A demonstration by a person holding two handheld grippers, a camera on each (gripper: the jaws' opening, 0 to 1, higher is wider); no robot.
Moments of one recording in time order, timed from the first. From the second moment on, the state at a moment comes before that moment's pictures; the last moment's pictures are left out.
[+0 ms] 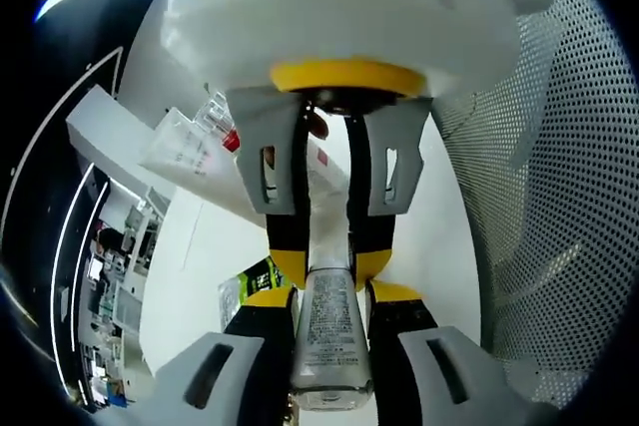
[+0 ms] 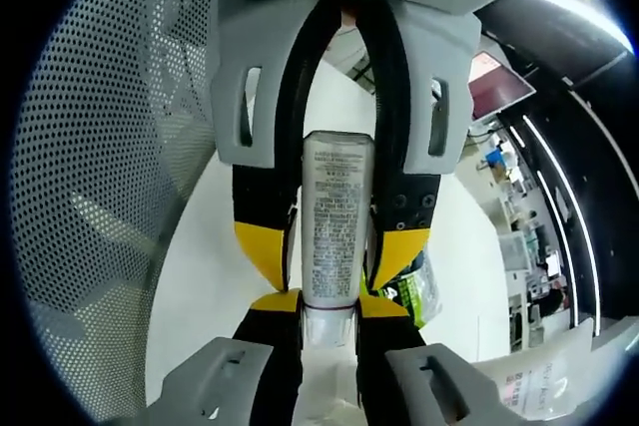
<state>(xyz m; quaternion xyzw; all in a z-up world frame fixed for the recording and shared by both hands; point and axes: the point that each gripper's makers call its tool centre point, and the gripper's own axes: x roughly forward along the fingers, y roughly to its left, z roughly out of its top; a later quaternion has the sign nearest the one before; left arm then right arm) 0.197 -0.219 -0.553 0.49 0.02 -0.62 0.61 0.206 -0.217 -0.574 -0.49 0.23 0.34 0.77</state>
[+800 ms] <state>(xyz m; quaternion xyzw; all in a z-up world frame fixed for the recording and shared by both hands) 0.201 -0.219 -0.545 0.46 0.02 -0.62 0.63 0.205 -0.231 -0.583 -0.50 0.25 0.33 0.76</state>
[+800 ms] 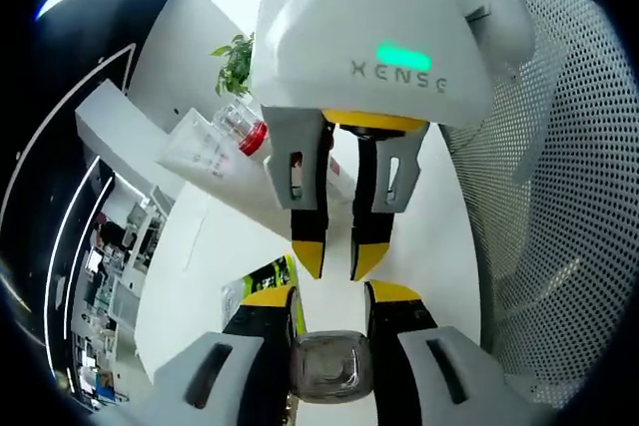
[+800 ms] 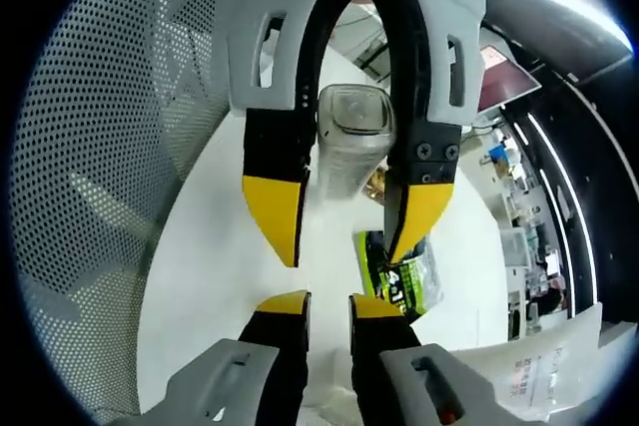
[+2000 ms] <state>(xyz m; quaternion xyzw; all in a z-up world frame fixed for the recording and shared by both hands) 0.224 -0.240 -0.446 0.29 0.04 -0.63 0.72 0.232 -0.199 -0.499 -0.23 0.12 0.30 0.92</state>
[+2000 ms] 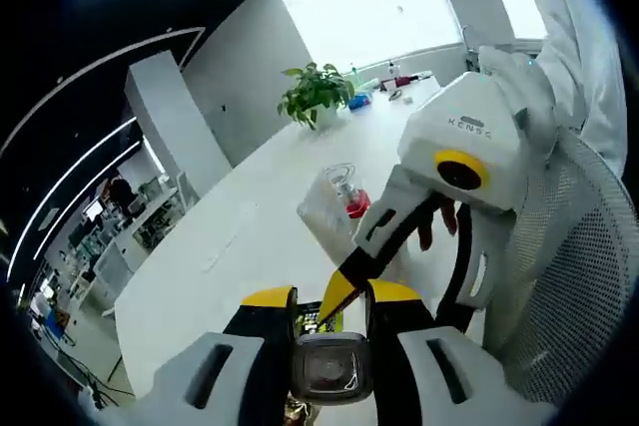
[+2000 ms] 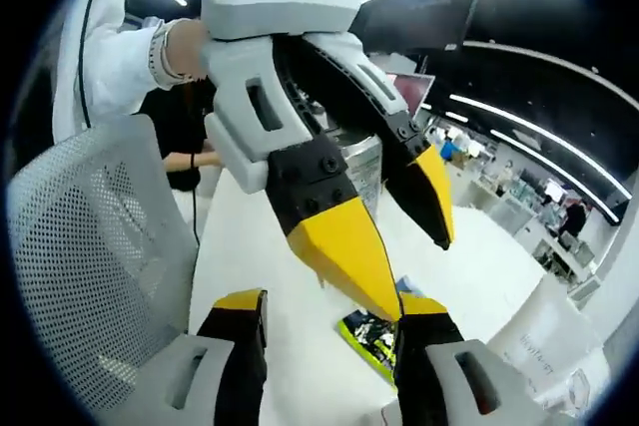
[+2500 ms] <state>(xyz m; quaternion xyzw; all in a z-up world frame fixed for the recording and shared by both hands) 0.197 -0.244 -0.396 0.20 0.01 -0.67 0.71 0.231 -0.192 -0.483 -0.23 0.08 0.30 0.92</state>
